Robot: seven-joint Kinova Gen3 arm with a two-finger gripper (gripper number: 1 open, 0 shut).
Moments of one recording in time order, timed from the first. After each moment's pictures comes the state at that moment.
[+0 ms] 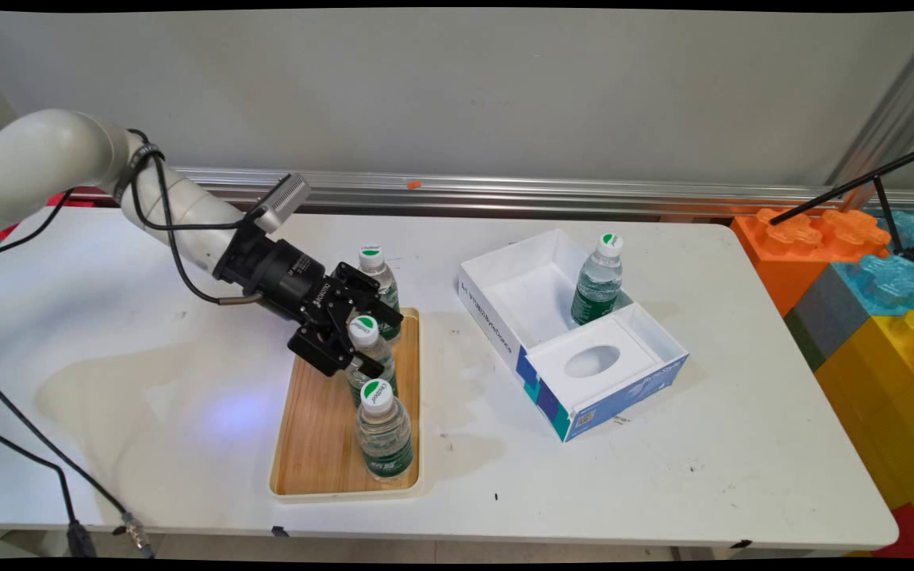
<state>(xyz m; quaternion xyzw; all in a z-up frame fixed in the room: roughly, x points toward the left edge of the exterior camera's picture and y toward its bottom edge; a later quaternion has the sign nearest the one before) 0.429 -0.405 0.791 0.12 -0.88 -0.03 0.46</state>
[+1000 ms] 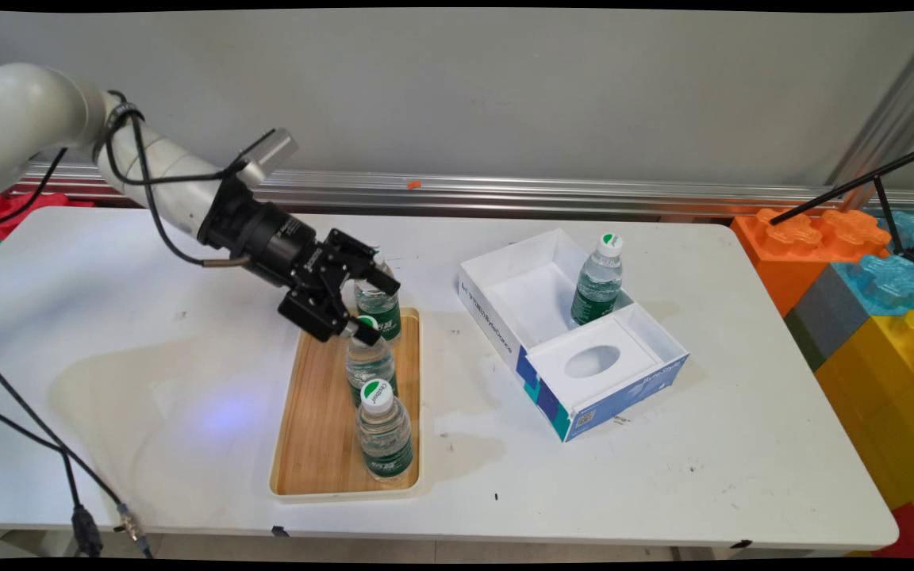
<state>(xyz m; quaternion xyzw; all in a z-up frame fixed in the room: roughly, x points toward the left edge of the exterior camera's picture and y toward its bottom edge) 0.436 -0.413 0.832 0.13 -0.87 -0.02 0.47</state>
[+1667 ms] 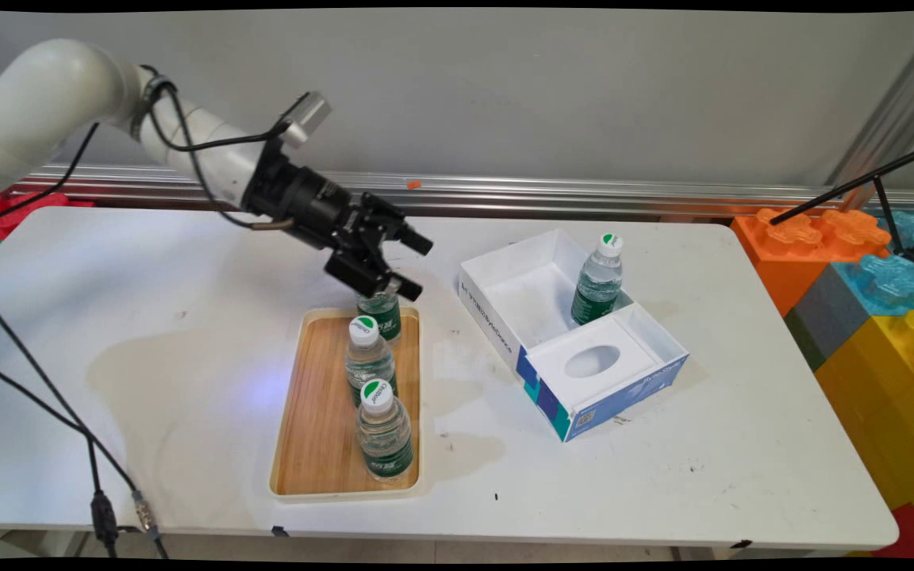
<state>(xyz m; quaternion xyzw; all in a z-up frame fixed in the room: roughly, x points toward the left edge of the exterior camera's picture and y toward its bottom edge) 0.416 -0.457 0.845 0.14 -0.86 0.01 0.49</state>
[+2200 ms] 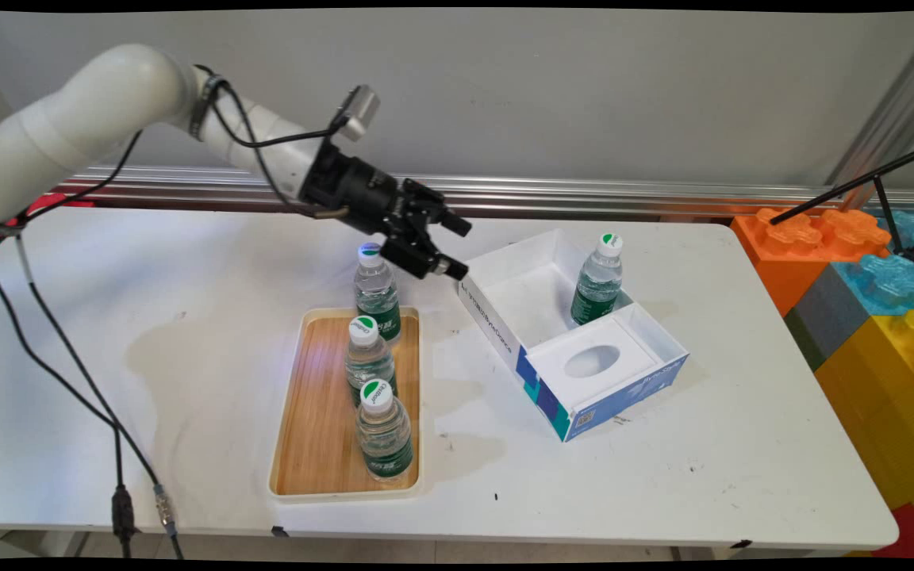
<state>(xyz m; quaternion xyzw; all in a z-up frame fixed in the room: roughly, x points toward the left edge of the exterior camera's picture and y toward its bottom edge) 0.382 -0.501 0.833 0.14 -0.86 0.04 0.50</state>
